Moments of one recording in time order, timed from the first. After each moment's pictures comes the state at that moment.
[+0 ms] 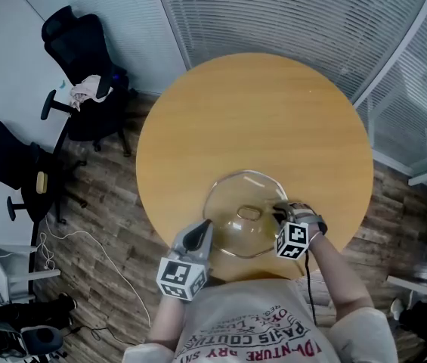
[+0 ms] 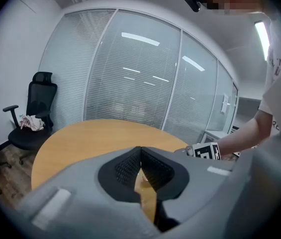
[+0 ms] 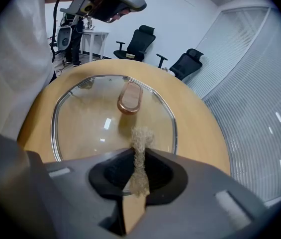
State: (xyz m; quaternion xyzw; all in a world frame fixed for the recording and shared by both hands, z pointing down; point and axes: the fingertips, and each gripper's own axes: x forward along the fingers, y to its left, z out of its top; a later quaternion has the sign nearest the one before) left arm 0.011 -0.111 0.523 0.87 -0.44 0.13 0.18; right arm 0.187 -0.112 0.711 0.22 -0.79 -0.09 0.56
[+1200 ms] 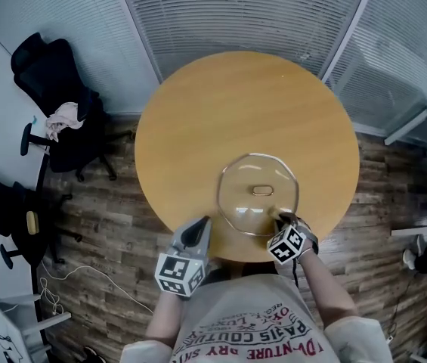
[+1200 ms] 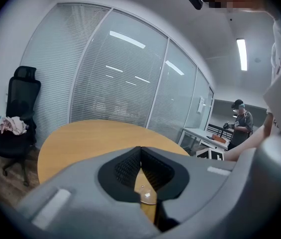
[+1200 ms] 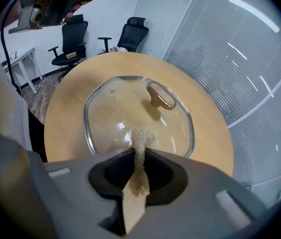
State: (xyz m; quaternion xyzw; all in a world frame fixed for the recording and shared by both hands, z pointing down) left arm -0.080 -0.090 0.510 0.93 -0.32 0.12 0.17; right arm 0.123 -0.010 0.710 0.48 -0.67 0.17 0.55
